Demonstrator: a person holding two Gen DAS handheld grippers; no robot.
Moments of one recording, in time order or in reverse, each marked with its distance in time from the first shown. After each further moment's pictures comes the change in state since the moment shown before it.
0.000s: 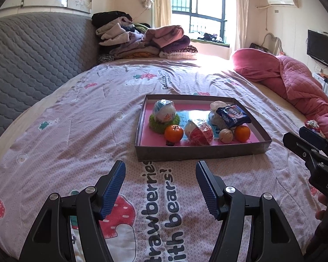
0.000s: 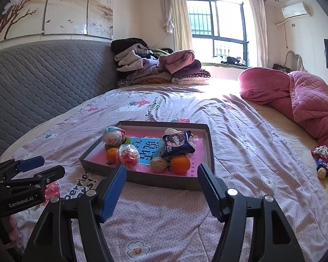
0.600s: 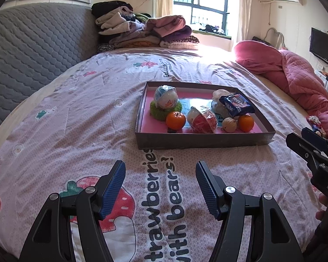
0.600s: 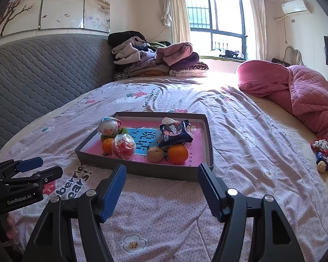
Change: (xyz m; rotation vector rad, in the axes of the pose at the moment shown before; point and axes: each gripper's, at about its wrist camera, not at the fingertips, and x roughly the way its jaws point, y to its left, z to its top) left arm 0.012 0.003 -0.008 -0.012 0.066 -0.008; right arm 0.008 -0.002 -0.010 0.007 0.050 -0.010
